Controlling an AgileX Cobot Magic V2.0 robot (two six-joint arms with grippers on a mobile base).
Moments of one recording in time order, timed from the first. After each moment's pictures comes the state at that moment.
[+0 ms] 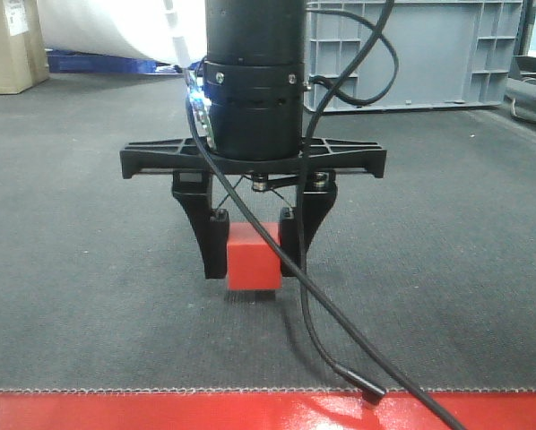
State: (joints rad) left arm 0.03 -0.01 0.03 -0.05 0.02 0.01; right arm 0.77 1.98 -1.61 0.03 1.15 0.80
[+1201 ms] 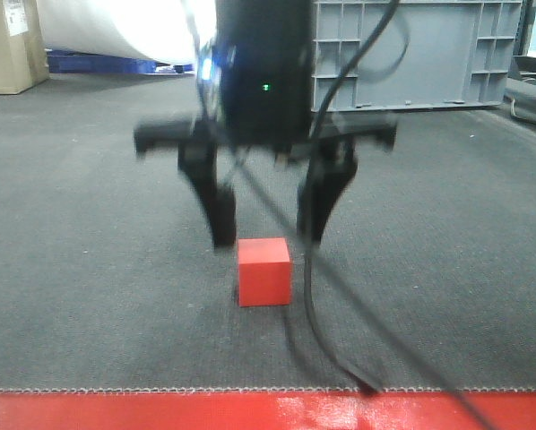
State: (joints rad) left arm 0.03 -0.01 0.03 -0.05 0.02 0.01; right arm 0.78 1.91 -1.61 -0.07 1.15 0.80
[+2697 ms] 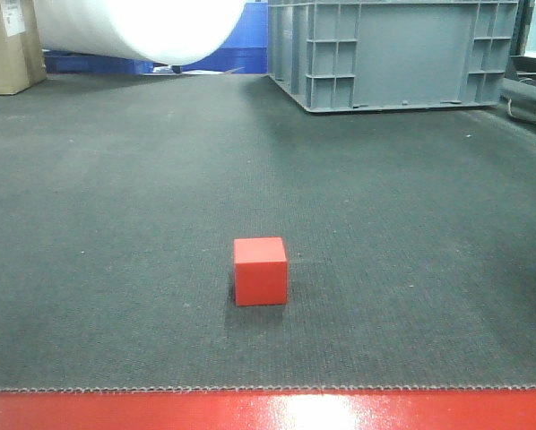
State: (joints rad) left arm 0.03 -0.01 0.03 -0.05 0.02 0.01; right arm 0.14 0.80 -0.40 0.16 0.18 -0.07
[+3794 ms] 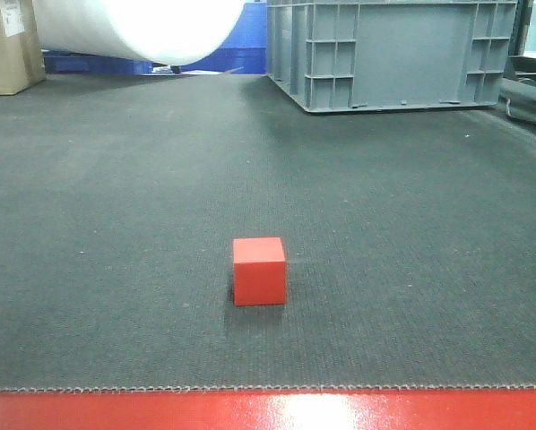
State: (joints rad) left arm 0.03 -0.01 0.03 -0.05 0.02 0.01; right arm 0.13 0.13 -0.20 0.17 0.16 -0.07
